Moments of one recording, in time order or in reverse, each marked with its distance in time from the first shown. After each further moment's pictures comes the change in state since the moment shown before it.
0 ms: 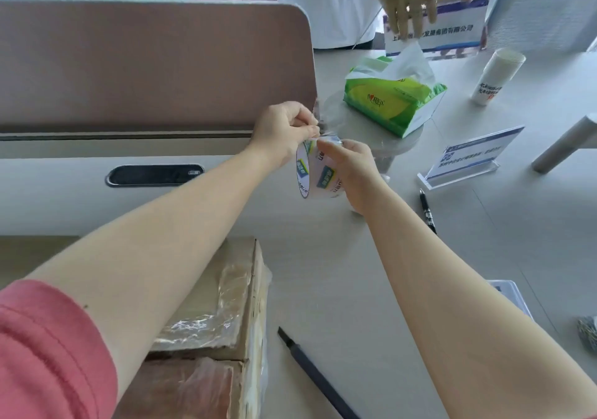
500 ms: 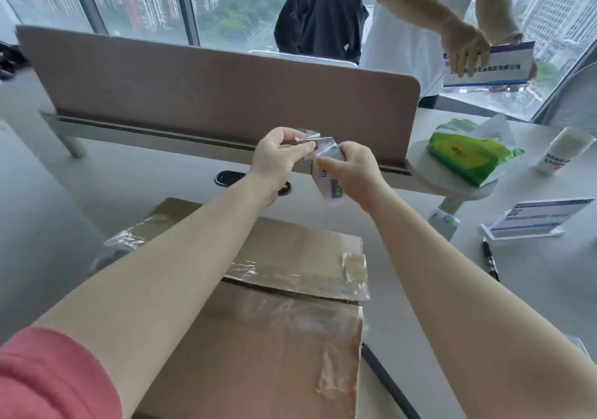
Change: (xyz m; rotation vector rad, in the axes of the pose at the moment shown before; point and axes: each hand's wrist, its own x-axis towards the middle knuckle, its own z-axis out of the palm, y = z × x) left_hand -0.108 0.000 -0.140 -0.322 0.310 -0.147; right_hand -0.078 -0.061 0.117 -0.414 -0.188 -0.377
